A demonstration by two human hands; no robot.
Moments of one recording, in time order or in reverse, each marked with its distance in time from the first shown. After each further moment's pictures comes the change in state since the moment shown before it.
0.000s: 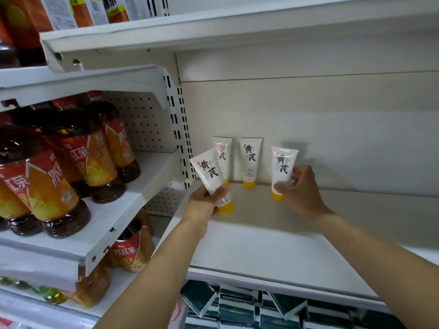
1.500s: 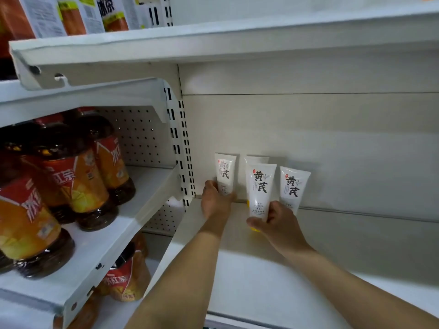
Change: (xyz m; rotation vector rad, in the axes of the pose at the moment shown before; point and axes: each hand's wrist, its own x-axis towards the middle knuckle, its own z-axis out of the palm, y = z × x) left_hand 0.109 -0.014 0.028 0.668 0.370 0.140; right_hand -0.035 -0.035 0.050 0.179 -0.188 0.070
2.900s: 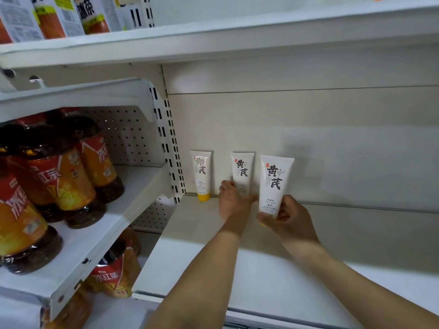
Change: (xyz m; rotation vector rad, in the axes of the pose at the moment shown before) left_hand -0.047 0.027 0.053 0.073 -0.036 0.135; right_hand -0.027 -0.003 -0.050 0.078 0.100 -0.052
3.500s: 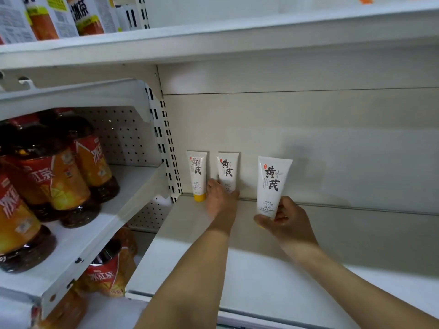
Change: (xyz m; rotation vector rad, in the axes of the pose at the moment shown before) left_hand 0.020 -0.008 -0.004 0.089 0.088 -0.077; right_hand -0.001 0.000 -0.009 0.029 -0.017 0.006
